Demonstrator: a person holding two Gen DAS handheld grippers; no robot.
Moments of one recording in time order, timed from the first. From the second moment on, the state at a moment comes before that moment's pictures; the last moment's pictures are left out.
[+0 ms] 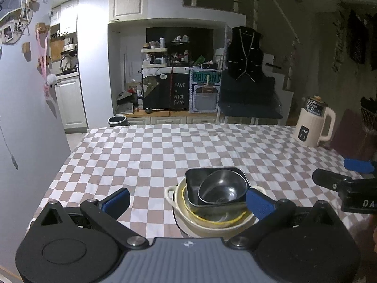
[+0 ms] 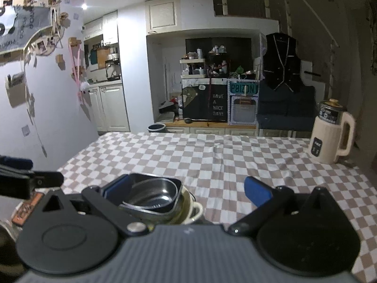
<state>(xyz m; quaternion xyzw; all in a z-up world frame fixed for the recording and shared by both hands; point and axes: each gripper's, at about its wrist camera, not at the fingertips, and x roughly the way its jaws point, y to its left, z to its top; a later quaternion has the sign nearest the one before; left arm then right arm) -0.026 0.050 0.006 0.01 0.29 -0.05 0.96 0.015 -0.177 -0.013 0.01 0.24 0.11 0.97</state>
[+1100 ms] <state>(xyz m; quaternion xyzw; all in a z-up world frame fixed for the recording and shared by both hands) -0.064 0.046 -0.027 0.07 0.31 -0.03 0.95 -0.012 -0.181 -0.043 -0.02 0.27 0.10 0.96</state>
